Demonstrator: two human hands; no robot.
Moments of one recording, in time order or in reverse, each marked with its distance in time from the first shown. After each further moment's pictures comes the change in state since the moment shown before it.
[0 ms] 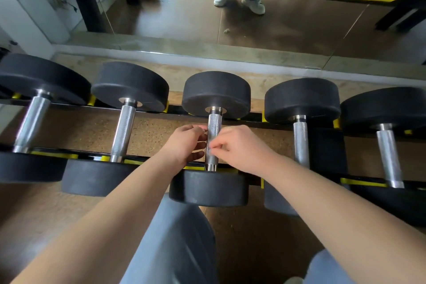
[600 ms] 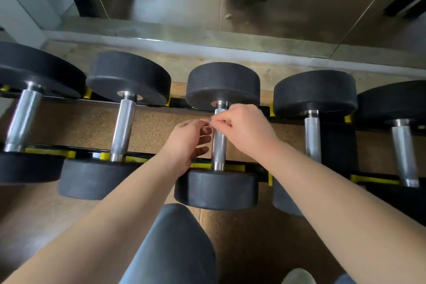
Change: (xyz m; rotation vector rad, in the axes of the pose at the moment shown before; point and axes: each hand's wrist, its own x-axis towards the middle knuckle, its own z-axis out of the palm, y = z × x) left_hand 0.006 0.000 -0.002 -0.133 0.058 -0.050; right_hand 0.033 -0.004 -0.003 -0.056 0.181 0.079
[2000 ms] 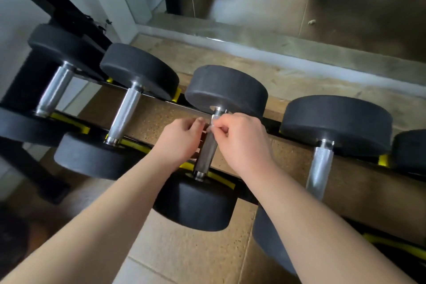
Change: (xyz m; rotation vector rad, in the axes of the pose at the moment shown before) left_hand 0.026 0.047 -0.181 0.607 0.342 0.258; right_hand 0.095 -0.137 0.096 0.139 0.097 -0.063
